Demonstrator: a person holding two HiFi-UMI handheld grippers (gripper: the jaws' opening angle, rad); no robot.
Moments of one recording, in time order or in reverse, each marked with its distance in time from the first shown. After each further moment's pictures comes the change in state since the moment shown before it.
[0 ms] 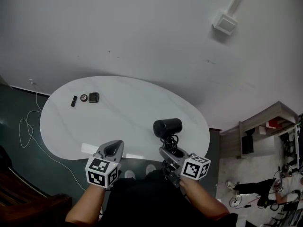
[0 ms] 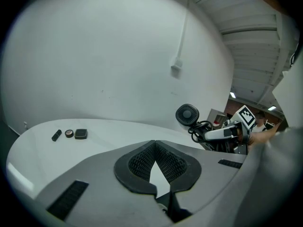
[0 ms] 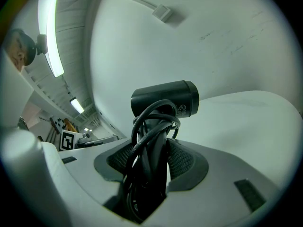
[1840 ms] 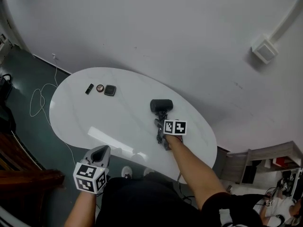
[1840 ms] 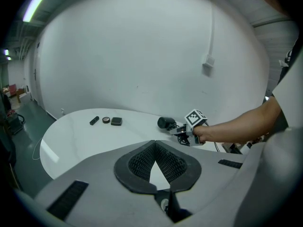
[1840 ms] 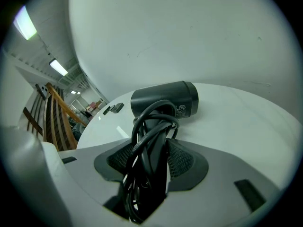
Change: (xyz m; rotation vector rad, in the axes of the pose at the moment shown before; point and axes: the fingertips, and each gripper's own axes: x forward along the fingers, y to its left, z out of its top) left arm -0.040 0.047 -0.023 -0.184 0.053 0.347; right arm 0.238 -0.162 0.017 -0.198 0.426 -0.150
